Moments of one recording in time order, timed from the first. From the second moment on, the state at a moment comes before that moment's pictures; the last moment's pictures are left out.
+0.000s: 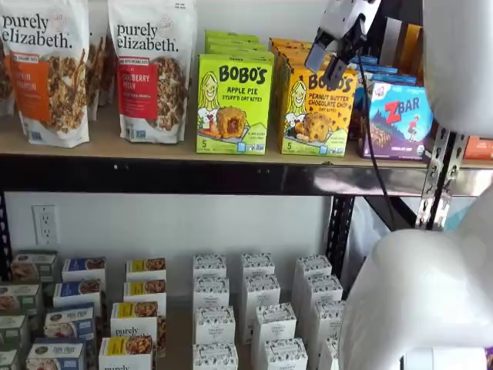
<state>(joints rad) -0.18 -0.33 -1.49 0.44 1.84 -1.62</state>
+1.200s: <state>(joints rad) -0.23 -0.43 -1.33 0.54 1.57 -1.67</state>
